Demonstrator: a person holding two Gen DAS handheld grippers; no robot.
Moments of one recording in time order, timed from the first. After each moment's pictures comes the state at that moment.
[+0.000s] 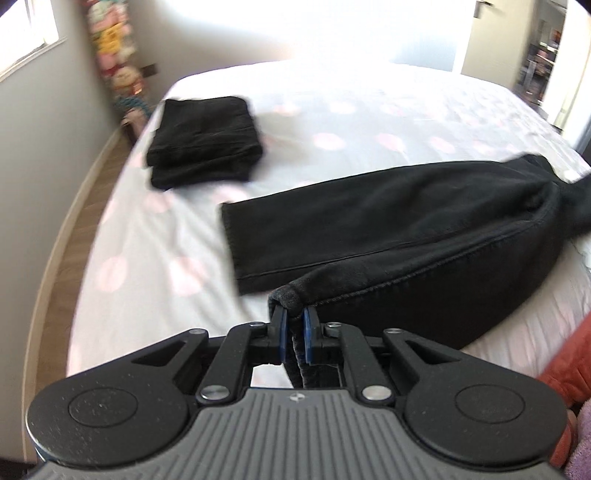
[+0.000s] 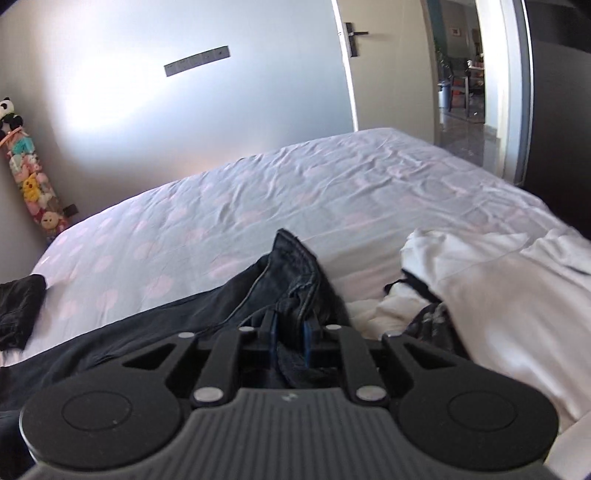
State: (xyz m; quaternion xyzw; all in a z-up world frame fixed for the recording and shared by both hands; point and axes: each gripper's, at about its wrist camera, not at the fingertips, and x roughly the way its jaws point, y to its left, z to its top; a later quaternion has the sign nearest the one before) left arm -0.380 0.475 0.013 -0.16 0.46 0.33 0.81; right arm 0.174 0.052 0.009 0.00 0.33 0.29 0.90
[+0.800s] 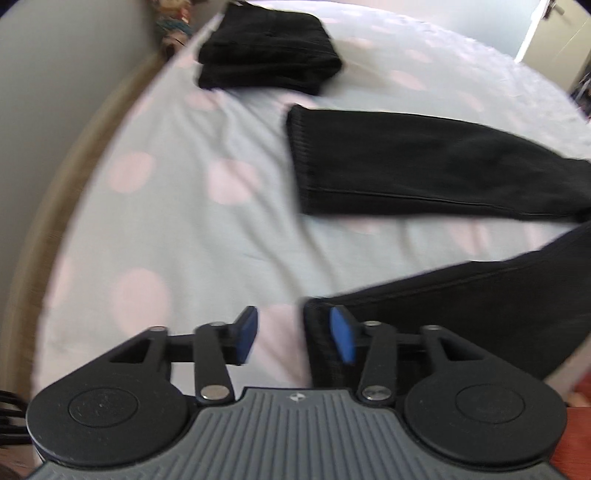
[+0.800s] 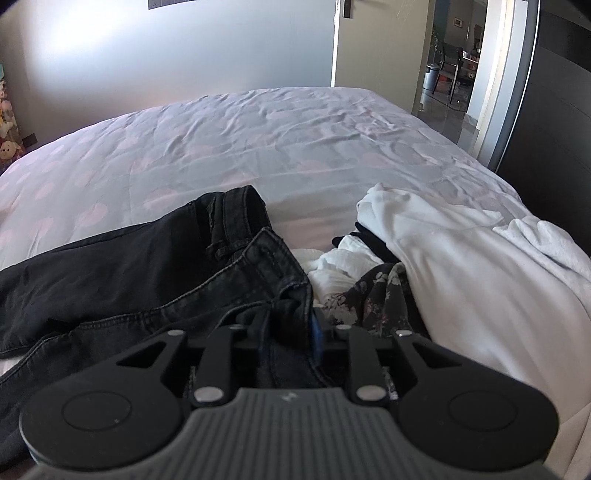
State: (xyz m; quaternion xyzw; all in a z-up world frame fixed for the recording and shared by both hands) left arm -0.411 0.524 -0.084 -0.27 0.48 0.34 0.76; right arm 0.208 0.052 -0.049 -0.11 0.38 0.24 0.88
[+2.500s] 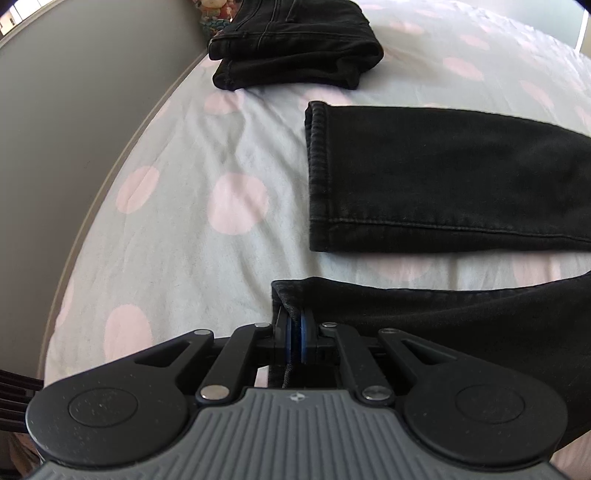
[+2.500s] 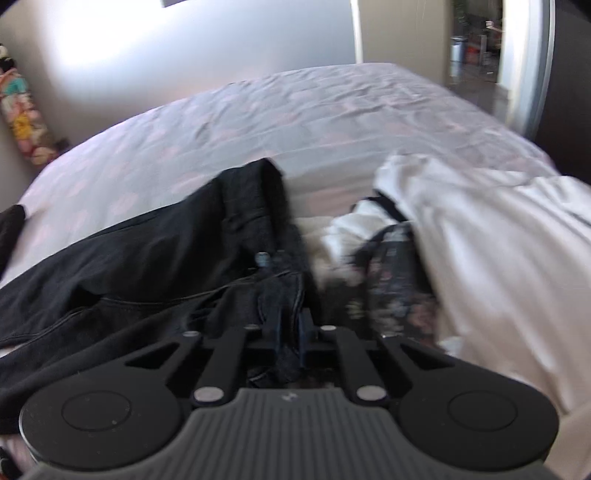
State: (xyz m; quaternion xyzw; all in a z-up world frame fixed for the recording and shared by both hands) left arm -0.334 0.546 -0.131 -0.19 0.51 0.46 0.70; right arm 0.215 0.011 -0.060 -0.07 0.42 0.29 0.86
